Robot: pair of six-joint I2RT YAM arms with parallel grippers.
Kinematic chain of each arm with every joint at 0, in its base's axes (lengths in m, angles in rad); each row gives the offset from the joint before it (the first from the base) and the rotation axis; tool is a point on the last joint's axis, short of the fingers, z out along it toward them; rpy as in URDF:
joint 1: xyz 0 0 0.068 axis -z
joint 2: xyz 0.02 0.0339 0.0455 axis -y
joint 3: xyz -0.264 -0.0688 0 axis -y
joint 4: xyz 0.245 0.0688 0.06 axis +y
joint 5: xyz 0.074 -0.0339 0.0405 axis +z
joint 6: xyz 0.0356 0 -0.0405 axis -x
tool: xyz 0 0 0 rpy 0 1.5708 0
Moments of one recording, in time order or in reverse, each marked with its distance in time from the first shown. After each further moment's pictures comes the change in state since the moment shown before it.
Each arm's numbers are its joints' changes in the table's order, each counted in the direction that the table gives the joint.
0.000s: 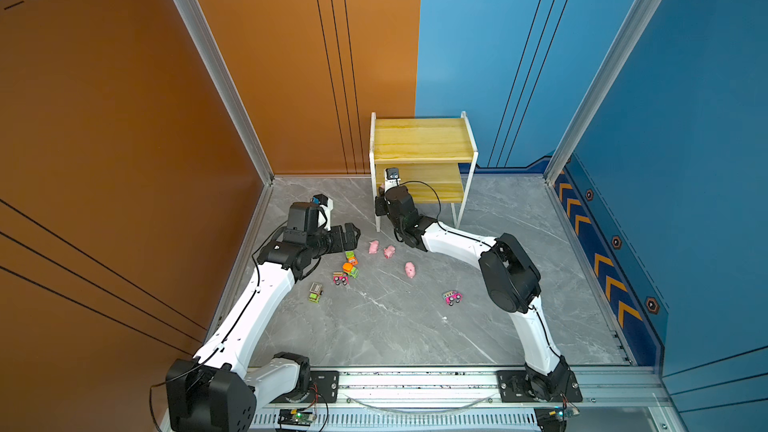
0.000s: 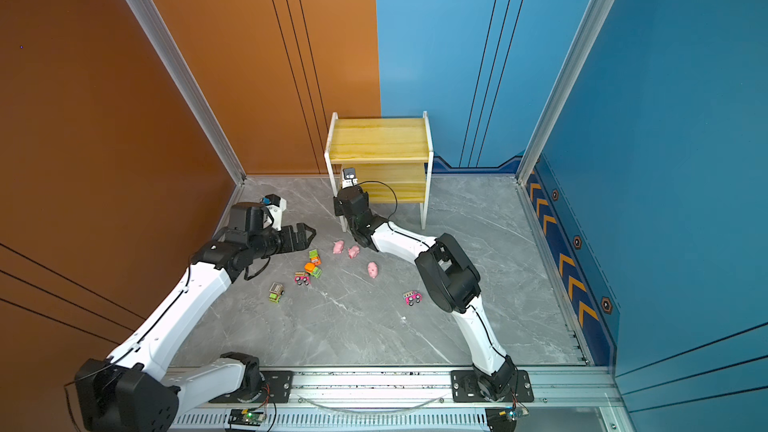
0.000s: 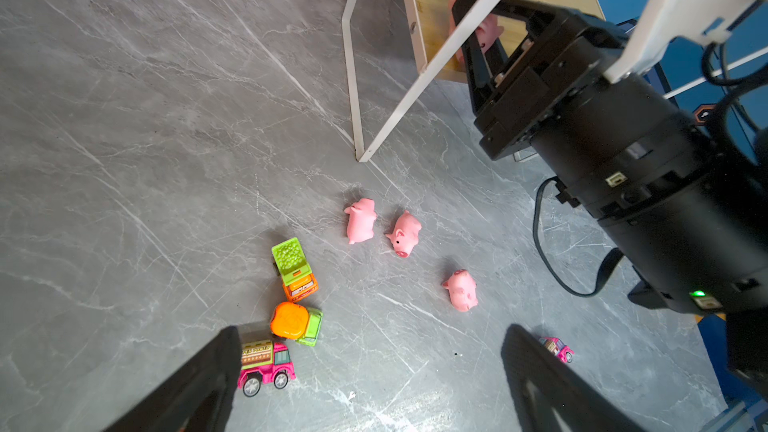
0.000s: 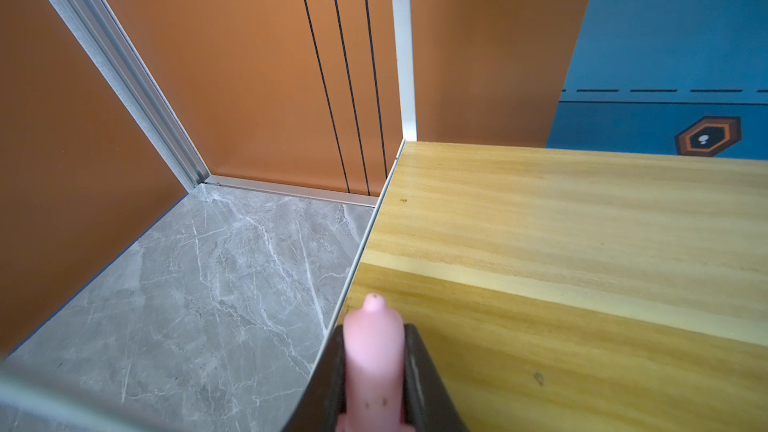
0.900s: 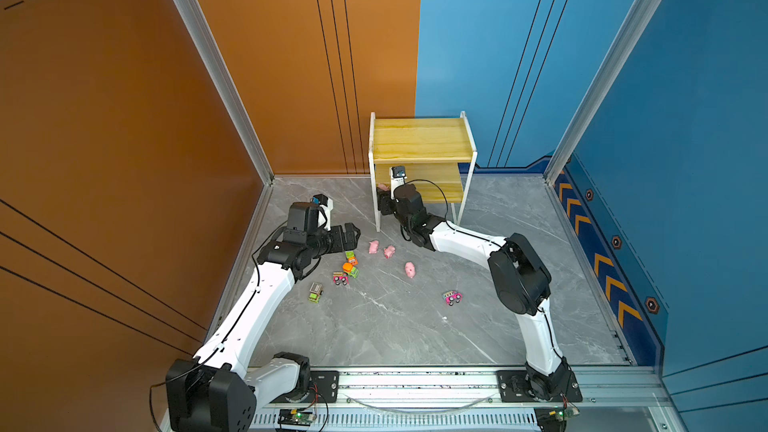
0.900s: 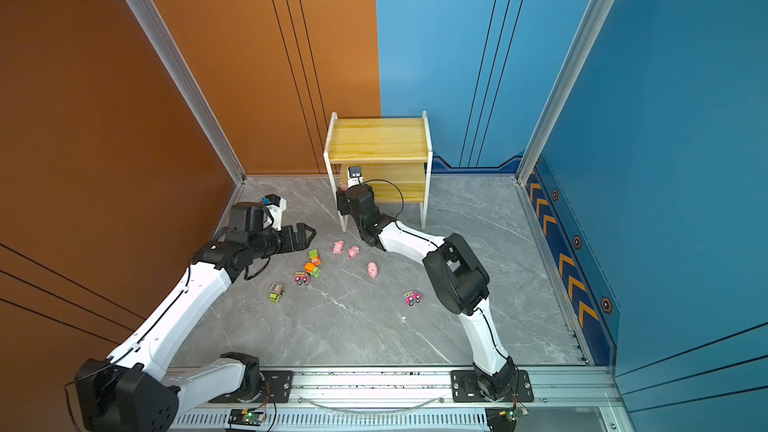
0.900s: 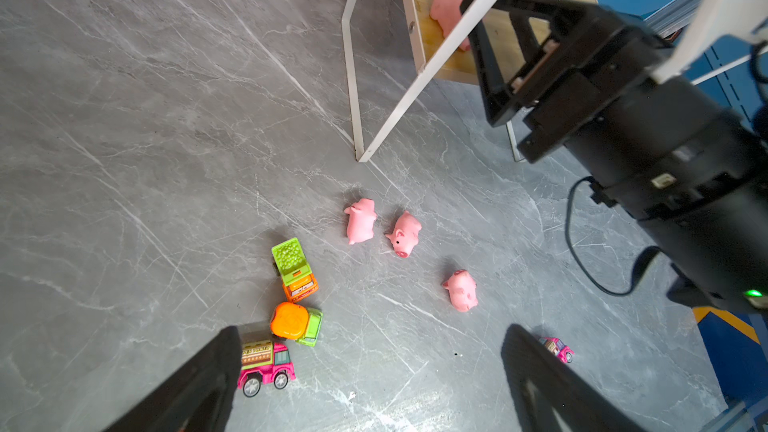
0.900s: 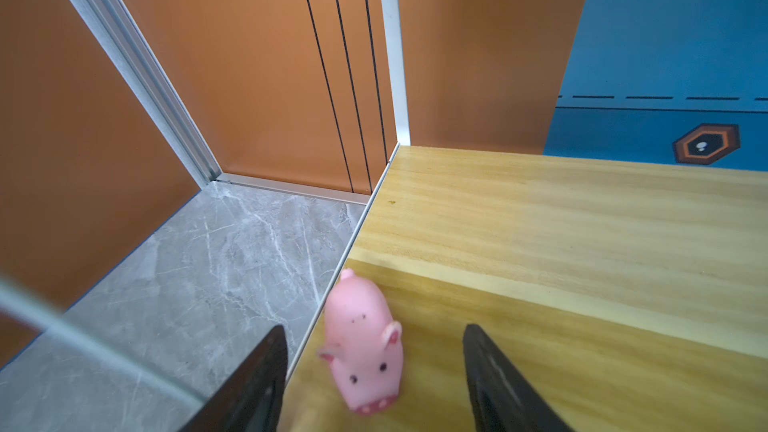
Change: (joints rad) left arm 0.000 0.000 0.000 0.000 0.000 0.000; right arm 0.026 0.121 -0.128 -0.027 0.089 0.007
